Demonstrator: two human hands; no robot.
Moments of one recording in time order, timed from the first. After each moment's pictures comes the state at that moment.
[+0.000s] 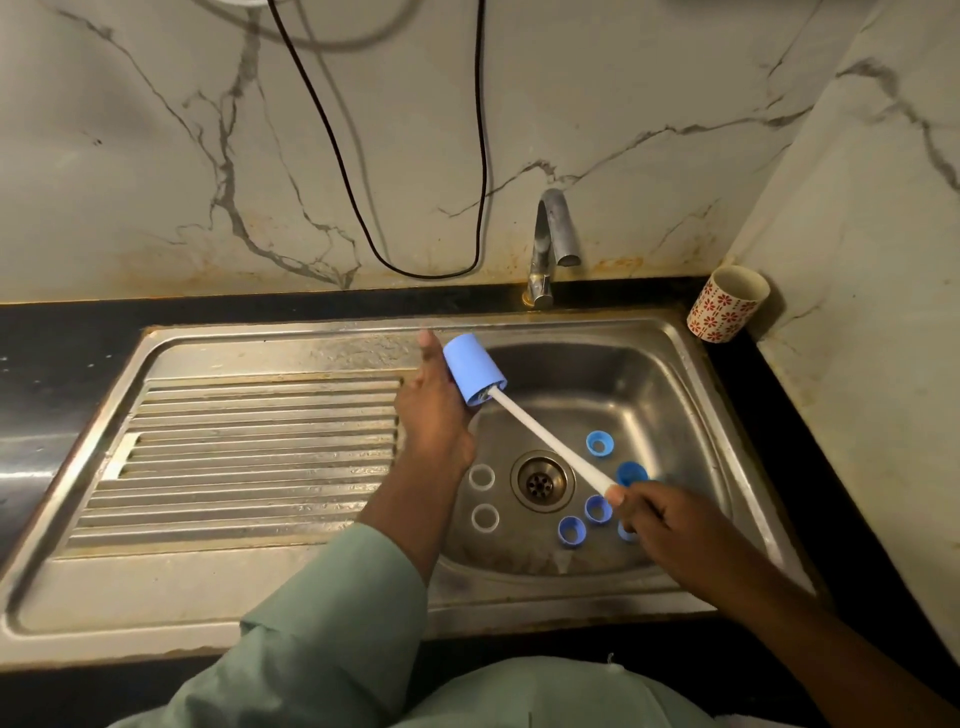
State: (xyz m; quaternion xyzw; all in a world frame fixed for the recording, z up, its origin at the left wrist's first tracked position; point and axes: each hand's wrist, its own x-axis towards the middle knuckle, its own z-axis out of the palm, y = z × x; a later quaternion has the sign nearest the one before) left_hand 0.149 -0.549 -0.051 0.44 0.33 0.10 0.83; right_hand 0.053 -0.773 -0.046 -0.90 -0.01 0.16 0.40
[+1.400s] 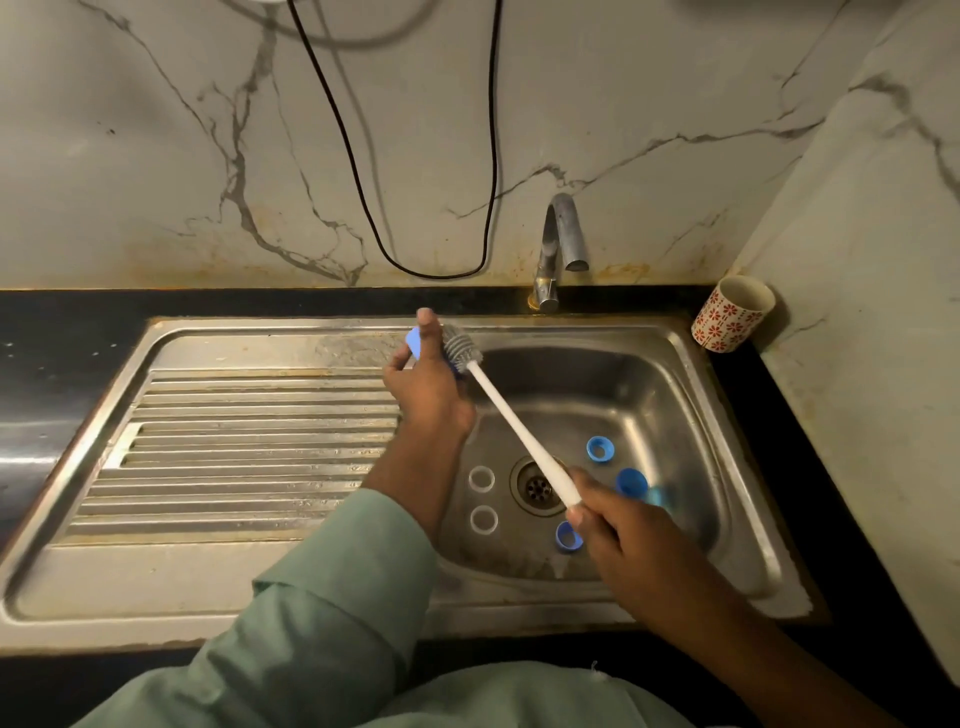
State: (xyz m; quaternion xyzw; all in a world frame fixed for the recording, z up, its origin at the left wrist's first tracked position) left_hand 0.173 -0.545 -0.042 0.31 0.36 0.14 0.87; right_hand 0.034 -0.722 -0.007 -0.91 -0.08 0.15 0.37
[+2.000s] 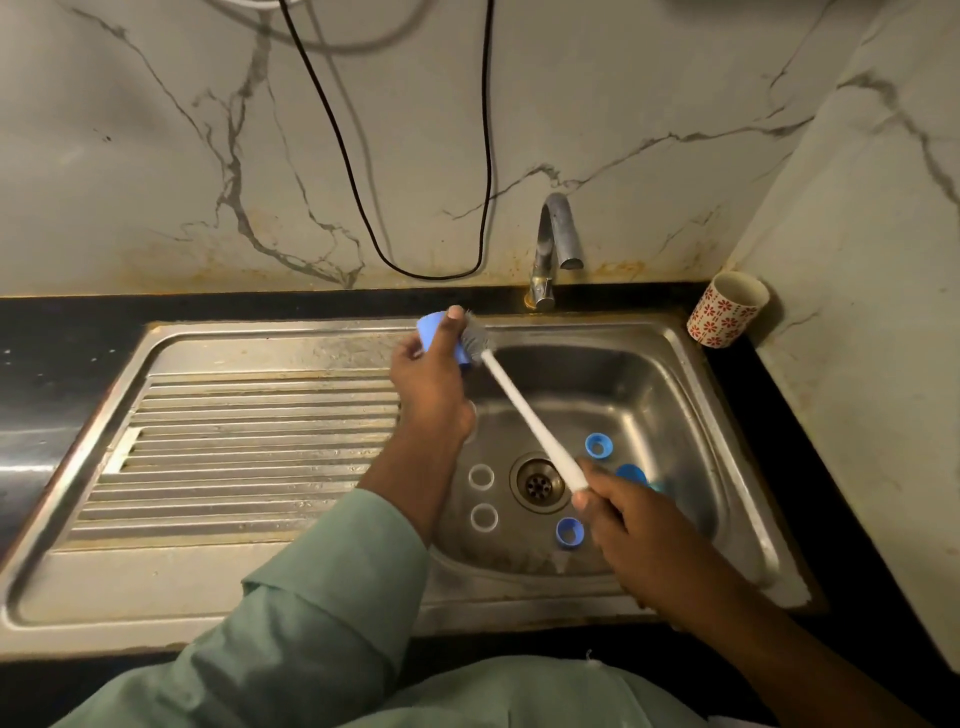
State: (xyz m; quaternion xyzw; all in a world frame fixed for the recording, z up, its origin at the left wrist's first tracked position) left_hand 0.170 -0.543 -0.035 0.42 0.33 0.11 0.84; right_hand 0.037 -0.725 -0.007 -0.90 -0.03 0.15 0.41
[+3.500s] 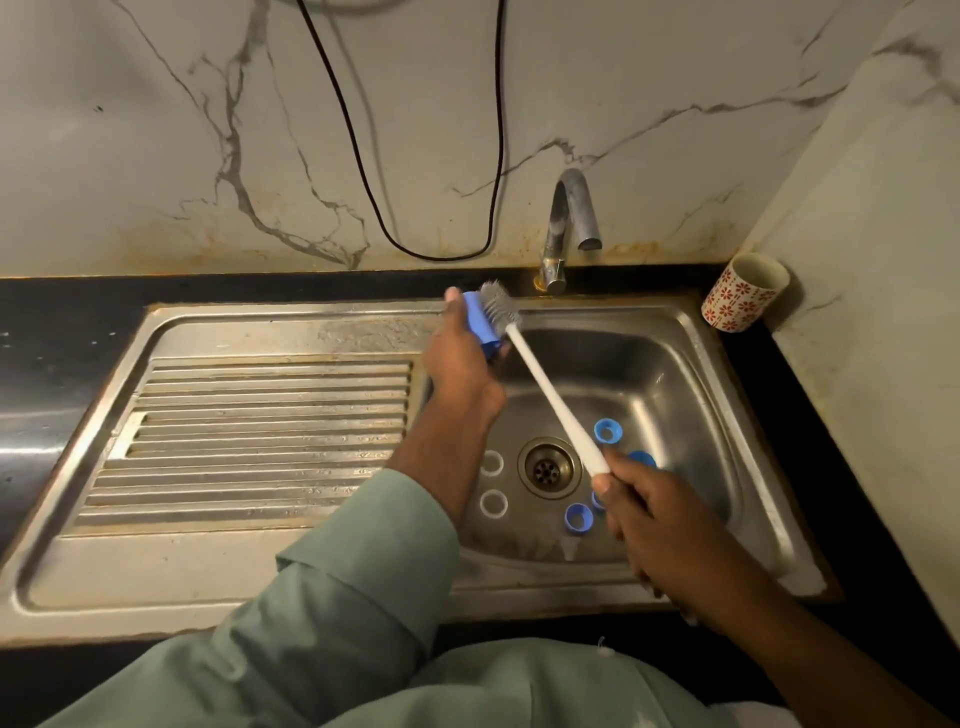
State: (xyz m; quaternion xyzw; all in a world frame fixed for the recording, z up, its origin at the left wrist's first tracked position) left_hand 0.176 -0.556 -0.038 0.36 0.32 0.06 0.88; right_hand 0.038 -0.725 -0.015 -0.87 0.03 0.17 0.47
